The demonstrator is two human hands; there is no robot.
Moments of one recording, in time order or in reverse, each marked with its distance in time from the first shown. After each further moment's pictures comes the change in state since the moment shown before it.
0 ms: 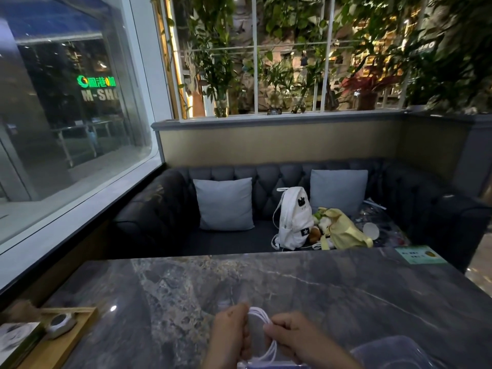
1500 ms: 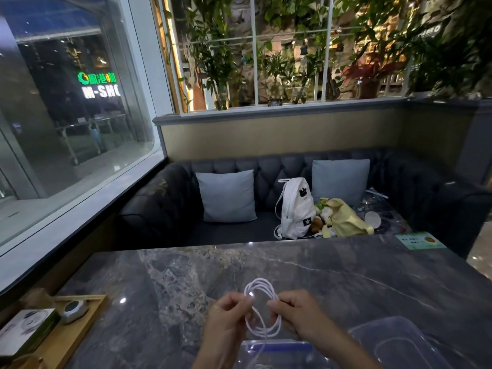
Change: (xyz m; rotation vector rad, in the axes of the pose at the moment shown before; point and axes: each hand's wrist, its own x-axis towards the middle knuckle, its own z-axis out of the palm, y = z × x) left_hand -0.016 -0.014 -0.010 -0.246 -0.017 0.097; right_hand -0.013 -0.002 0.006 0.096 0.143 -0.078
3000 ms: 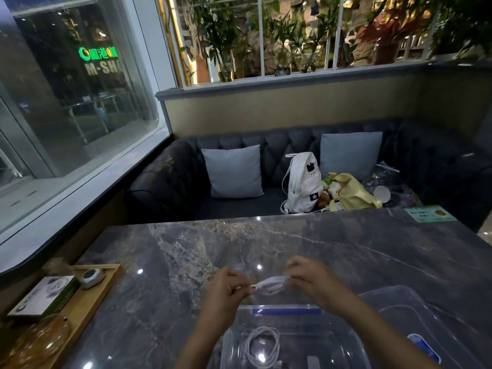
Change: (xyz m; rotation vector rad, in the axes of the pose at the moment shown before) left_hand 0.003 -0.004 -0.033 1.043 -0.099 0.374; right_hand 0.003 0.021 -0.029 -0.660 -0.062 -0.320
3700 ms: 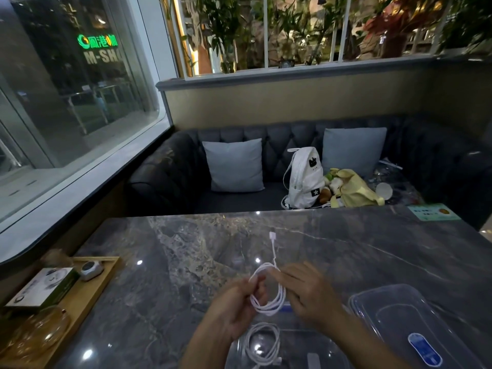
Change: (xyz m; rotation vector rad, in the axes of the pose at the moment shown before) left_hand -0.002 0.029 0.018 -1.287 -0.104 -0.685; right_hand -0.011 -0.012 0.030 -0.318 0.269 -0.261
